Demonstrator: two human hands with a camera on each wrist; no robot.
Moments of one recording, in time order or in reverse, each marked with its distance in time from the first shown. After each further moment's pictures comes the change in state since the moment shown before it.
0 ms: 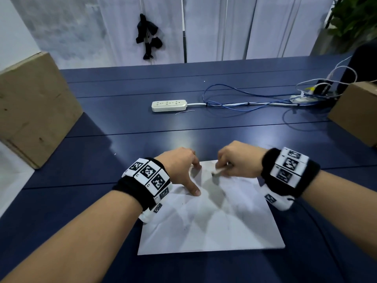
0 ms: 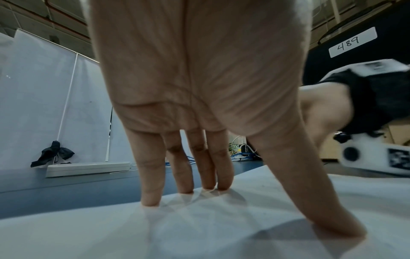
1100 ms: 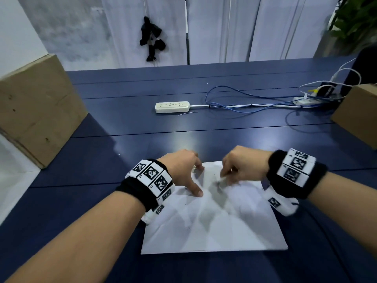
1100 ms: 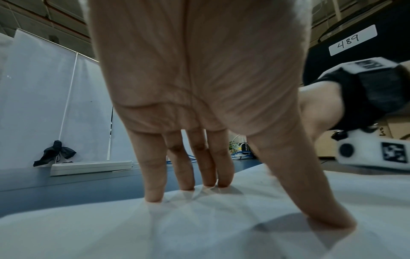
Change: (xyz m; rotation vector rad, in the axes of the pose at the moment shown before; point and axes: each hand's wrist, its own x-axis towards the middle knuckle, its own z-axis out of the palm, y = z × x) left_hand -0.004 0.000 0.003 -0.023 -0.018 -0.022; right_hand -0.003 0.002 0.002 0.042 -0.086 -0.049
